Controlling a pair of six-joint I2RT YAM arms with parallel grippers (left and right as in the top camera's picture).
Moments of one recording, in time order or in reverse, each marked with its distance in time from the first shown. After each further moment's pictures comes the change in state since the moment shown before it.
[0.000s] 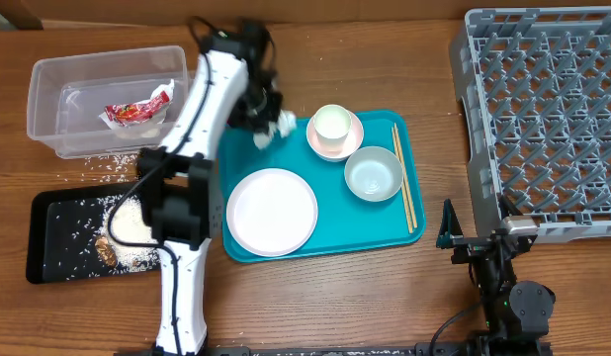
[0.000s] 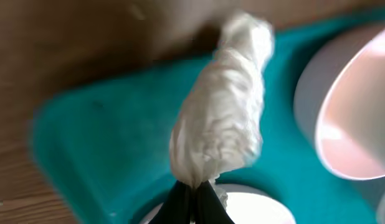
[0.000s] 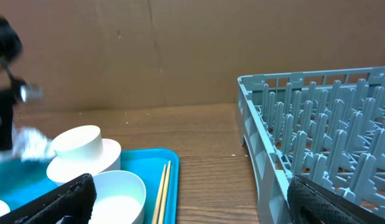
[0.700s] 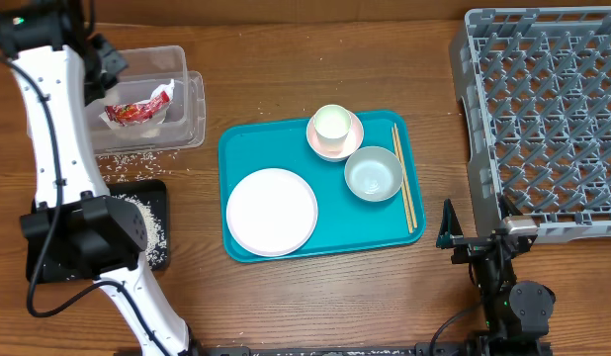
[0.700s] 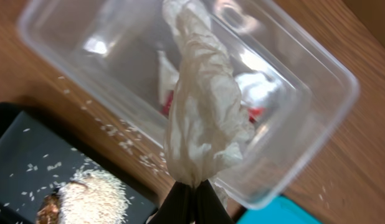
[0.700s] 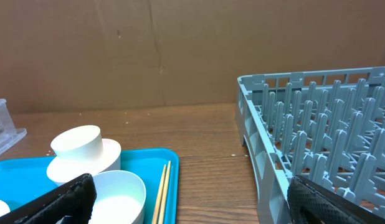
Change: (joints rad) left arm 0.466 -0.208 0.174 -0.040 -0.276 -0.409; right arm 0.000 0.000 0.000 0.000 0.000 0.000
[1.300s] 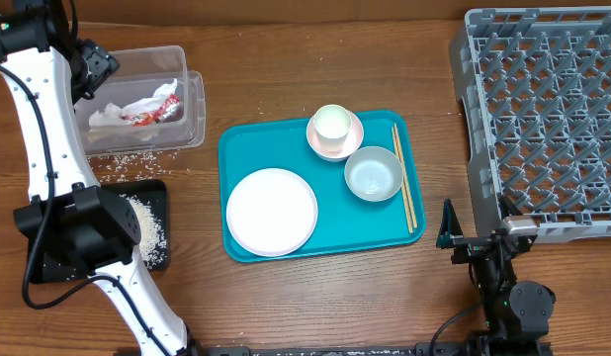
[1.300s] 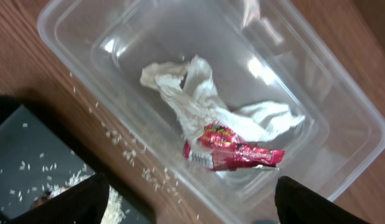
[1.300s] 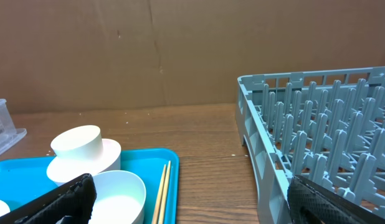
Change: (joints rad) left arm 0.051 0.050 0.000 0.029 -0.013 -0.092; right arm 0.000 0.000 0.000 0.000 0.000 0.001
